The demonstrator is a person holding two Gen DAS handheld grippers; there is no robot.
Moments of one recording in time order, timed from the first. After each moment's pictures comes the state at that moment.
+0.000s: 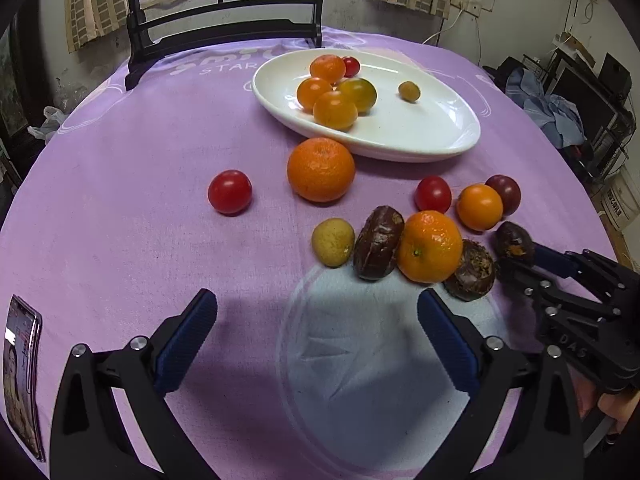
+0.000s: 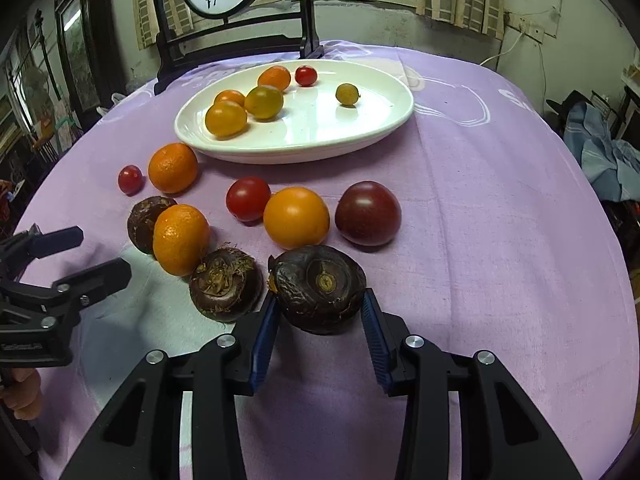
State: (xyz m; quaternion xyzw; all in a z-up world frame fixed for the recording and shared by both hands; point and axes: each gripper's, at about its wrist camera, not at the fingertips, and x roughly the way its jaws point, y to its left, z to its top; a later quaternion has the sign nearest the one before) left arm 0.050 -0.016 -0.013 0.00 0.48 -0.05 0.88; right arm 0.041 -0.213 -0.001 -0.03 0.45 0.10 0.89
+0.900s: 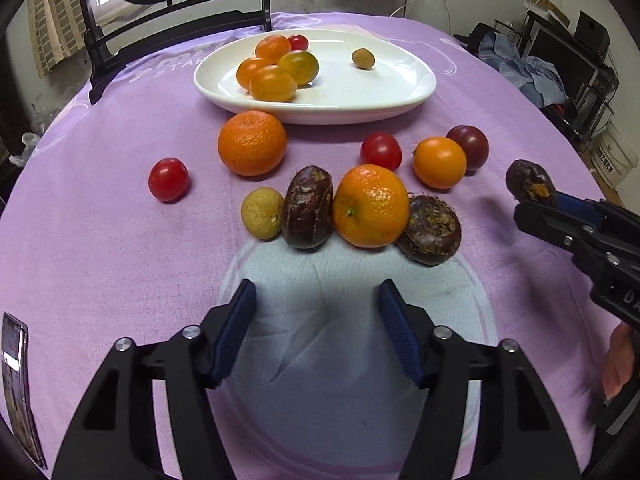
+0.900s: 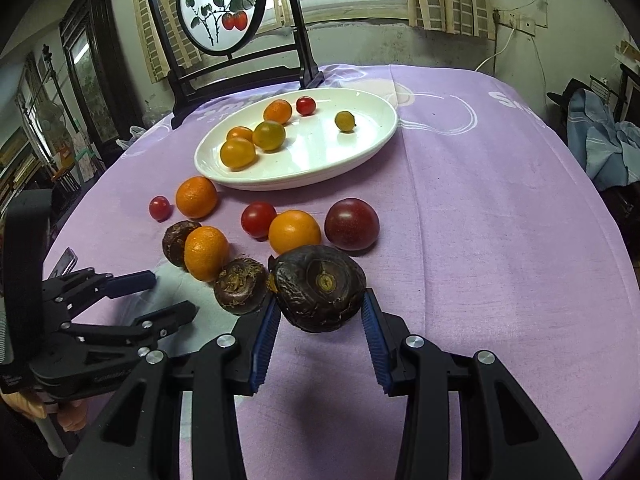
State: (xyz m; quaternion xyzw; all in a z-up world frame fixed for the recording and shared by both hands) left arm 0.040 -0.053 -0.026 0.05 0.49 -0.09 0.86; right arm 0.020 -0.238 0.021 0.02 0.42 0.13 0.90
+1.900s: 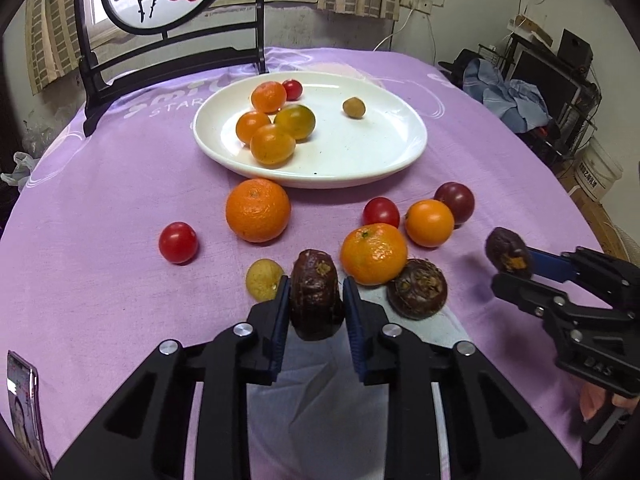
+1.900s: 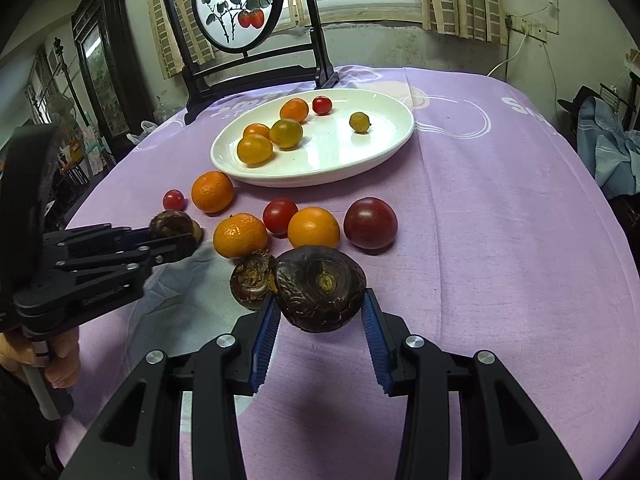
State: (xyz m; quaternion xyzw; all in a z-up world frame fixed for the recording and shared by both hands) left arm 0.053 -0.040 0.006 0.03 0.45 -0.12 0.89; right arm 0.016 -0.230 0.021 0.01 0.42 0.15 0.90
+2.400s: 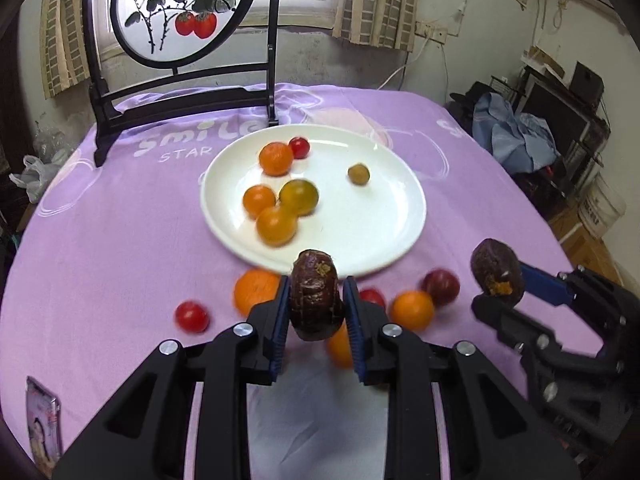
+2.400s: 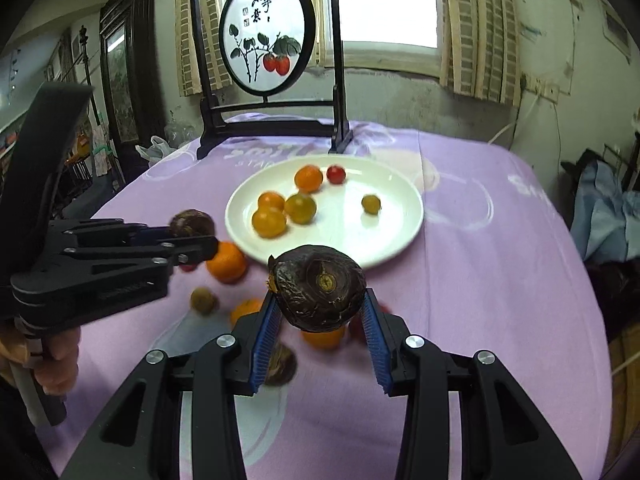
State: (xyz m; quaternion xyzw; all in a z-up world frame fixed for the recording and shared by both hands) left arm 0.099 -0.053 0.059 -0.01 0.43 -0.10 0.90; right arm 0.046 -0.211 0.077 -0.04 0.35 0.16 0.92
